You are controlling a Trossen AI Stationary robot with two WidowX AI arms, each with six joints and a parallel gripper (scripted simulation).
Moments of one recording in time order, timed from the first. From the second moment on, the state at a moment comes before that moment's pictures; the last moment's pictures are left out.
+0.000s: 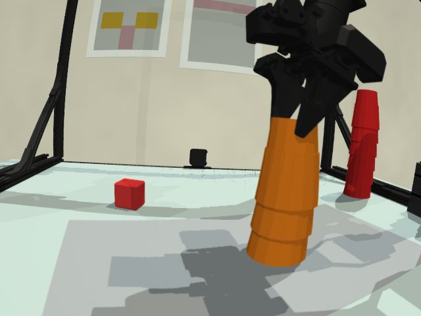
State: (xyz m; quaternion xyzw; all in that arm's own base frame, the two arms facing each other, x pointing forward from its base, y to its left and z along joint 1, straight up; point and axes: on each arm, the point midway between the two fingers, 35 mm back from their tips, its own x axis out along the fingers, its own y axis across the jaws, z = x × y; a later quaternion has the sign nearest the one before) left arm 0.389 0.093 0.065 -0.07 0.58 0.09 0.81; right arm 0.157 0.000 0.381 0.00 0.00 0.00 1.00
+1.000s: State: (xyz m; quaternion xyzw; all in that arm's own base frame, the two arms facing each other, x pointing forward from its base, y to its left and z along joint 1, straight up) left arm 0.386 0.092 0.074 -0.07 0.58 0.09 0.80; right arm 0.157 0.000 0.381 0.00 0.00 0.00 1.00
